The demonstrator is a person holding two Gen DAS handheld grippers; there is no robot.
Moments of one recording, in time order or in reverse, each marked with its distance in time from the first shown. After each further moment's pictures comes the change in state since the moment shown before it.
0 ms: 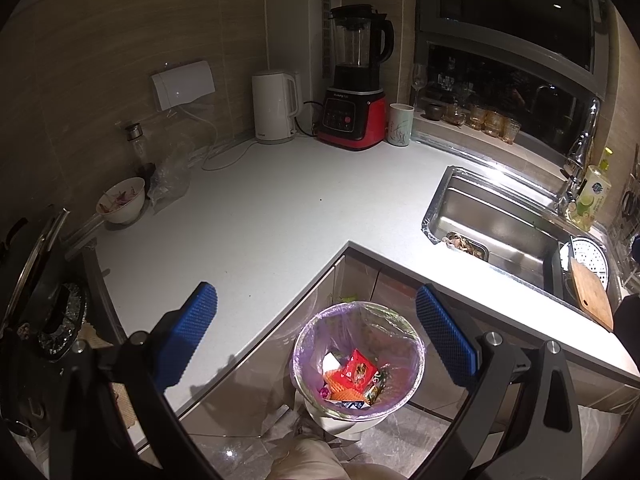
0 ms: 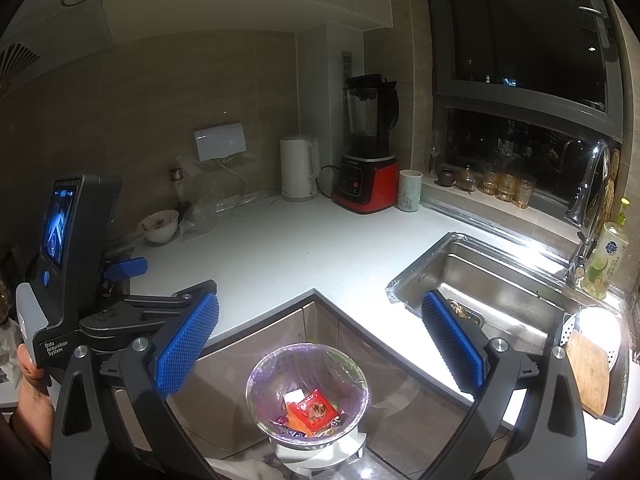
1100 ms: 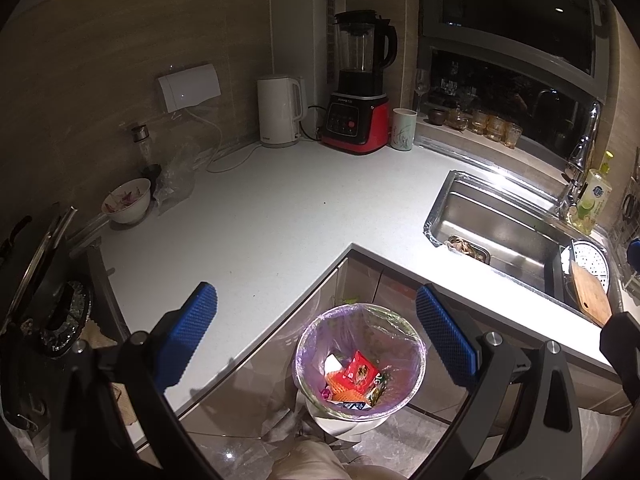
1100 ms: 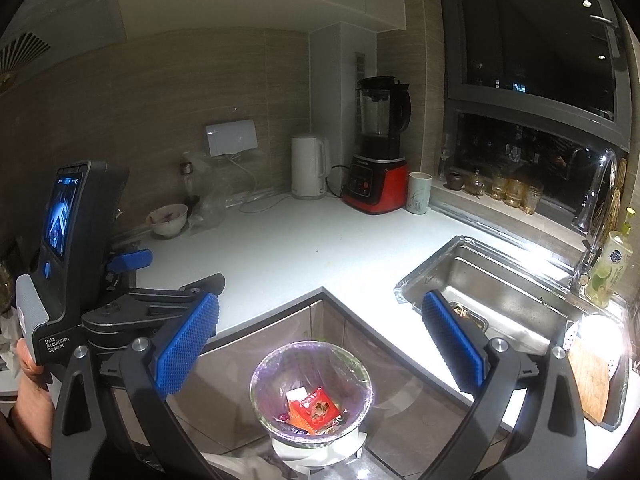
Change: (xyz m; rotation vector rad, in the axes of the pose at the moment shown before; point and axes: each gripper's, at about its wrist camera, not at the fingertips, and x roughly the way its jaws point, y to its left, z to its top) left arm -0.008 0.000 -0.004 -0.006 -0.018 0.014; right arm 0.000 0.016 -0.004 -0.027 0.002 0.013
